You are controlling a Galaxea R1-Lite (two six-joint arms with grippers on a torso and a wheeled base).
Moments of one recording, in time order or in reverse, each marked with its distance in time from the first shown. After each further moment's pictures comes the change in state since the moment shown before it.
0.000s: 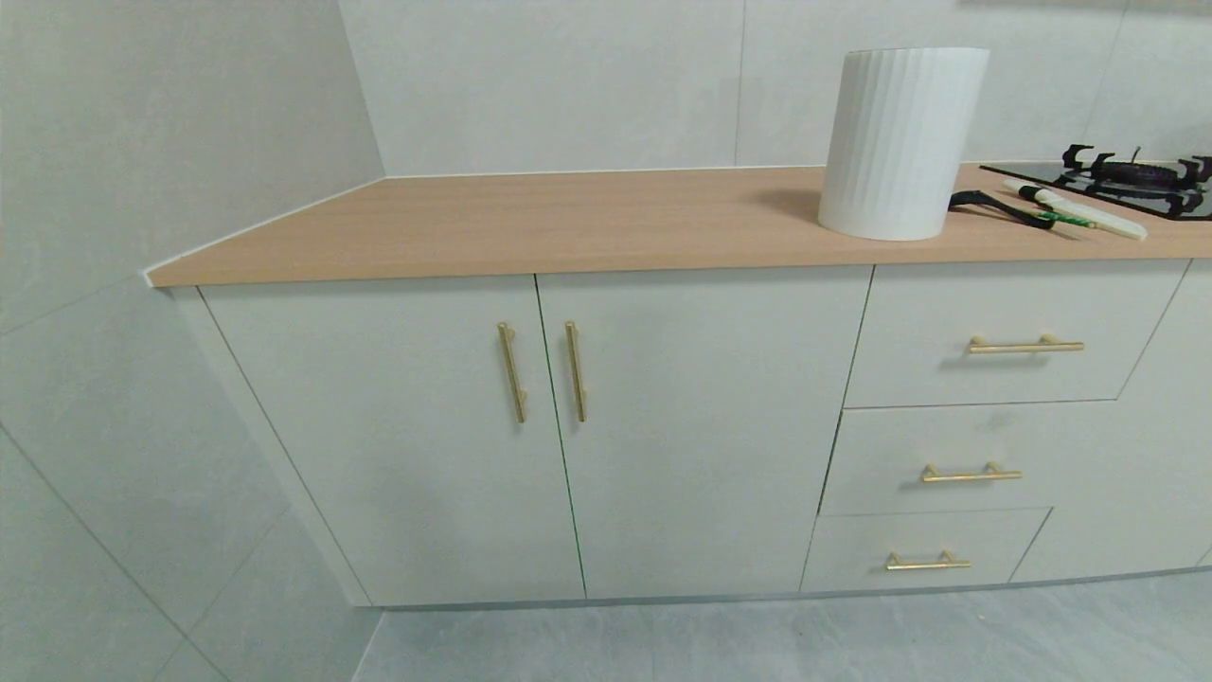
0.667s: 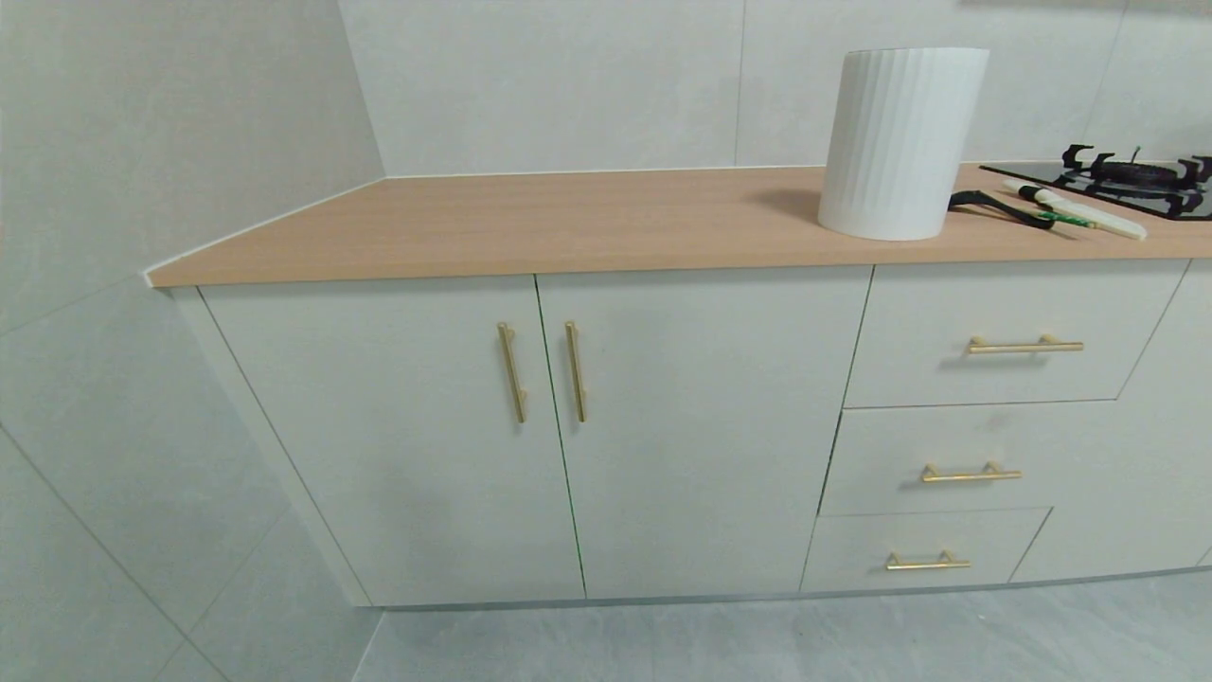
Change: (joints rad) left arm 0.000 0.000 0.000 0.044 -0.052 -0.045; right arm 0.001 0.000 0.003 0.004 -0.003 0.007
